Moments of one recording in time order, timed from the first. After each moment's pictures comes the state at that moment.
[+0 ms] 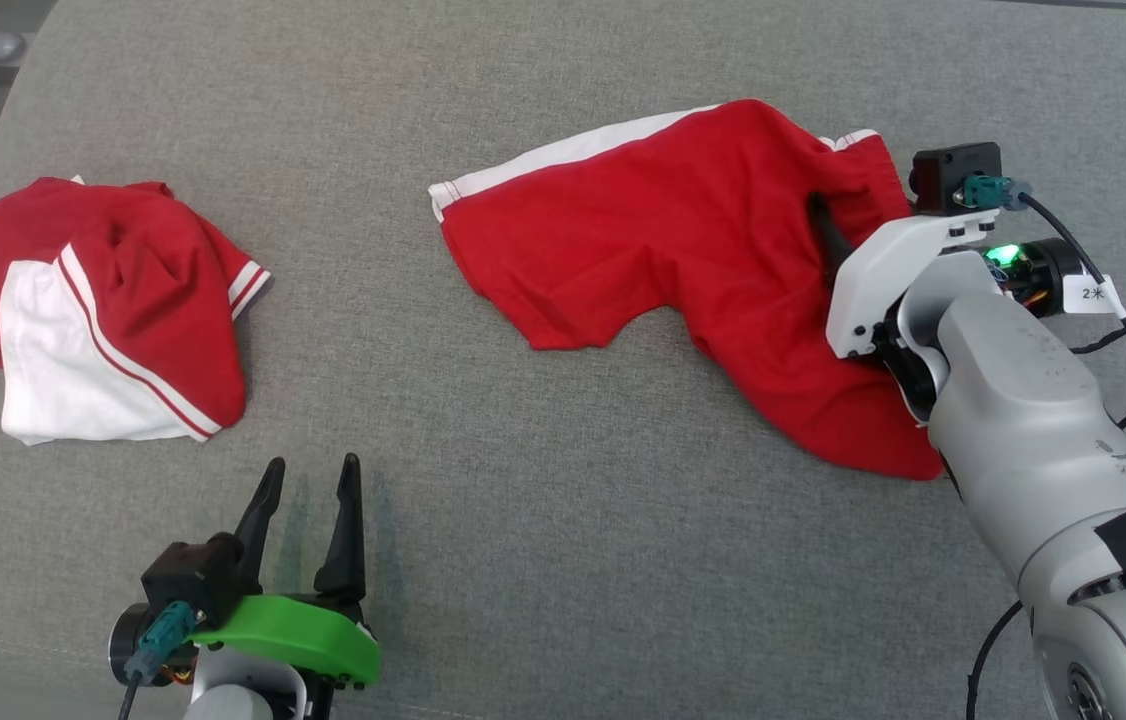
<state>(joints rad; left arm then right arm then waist) -0.12 0.09 -0.18 0.34 -0.37 -0.13 -0.26 -1.03 -0.05 0.09 1.25 0.13 0.13 -0.17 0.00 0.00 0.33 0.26</state>
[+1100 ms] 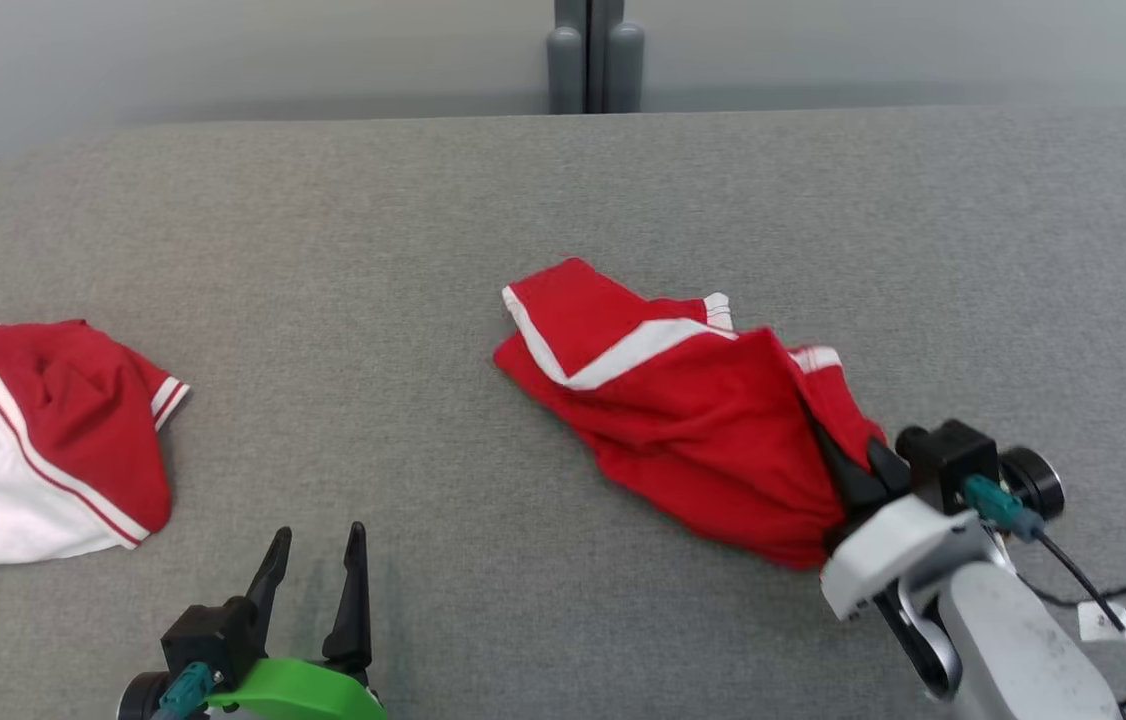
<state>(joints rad) -0.02 0.07 -0.15 0.34 -0.30 -0.13 -0.26 -0.34 -0.12 0.26 0.42 0.18 0.13 -0.26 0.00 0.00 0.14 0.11</state>
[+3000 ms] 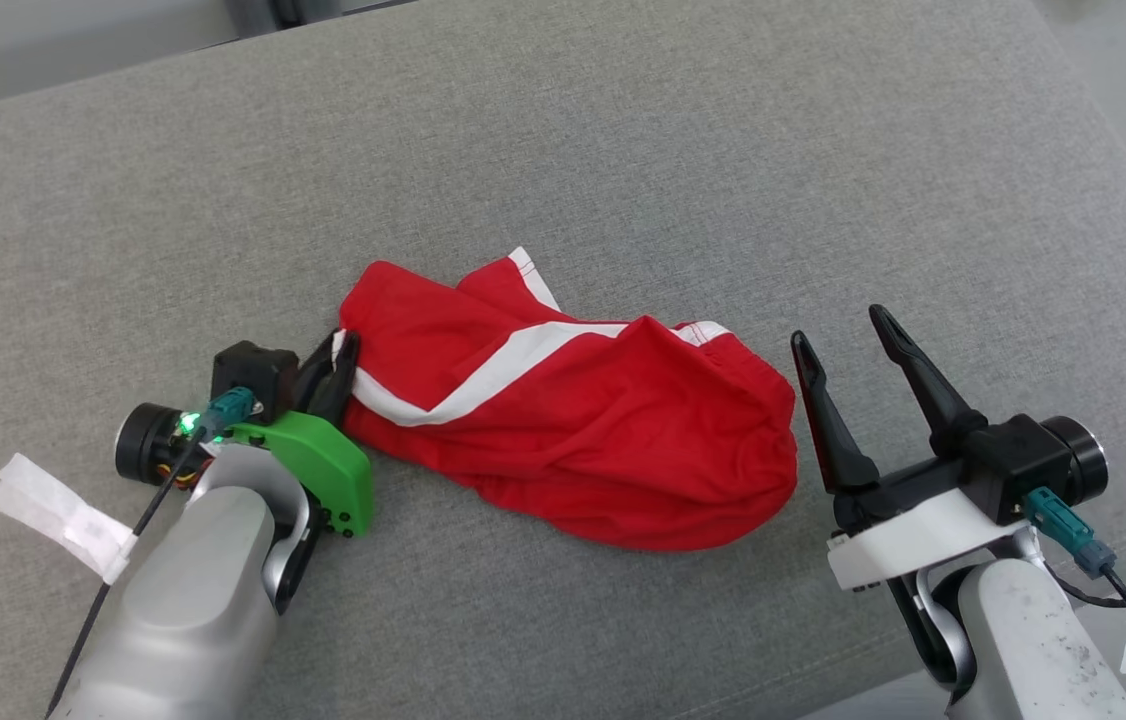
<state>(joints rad) -0.67 0.22 -0.63 0.89 -0.52 -0.13 -0.27 -0.22 -0.05 0.13 0.09 0.10 0.13 -0.26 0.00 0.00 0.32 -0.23</state>
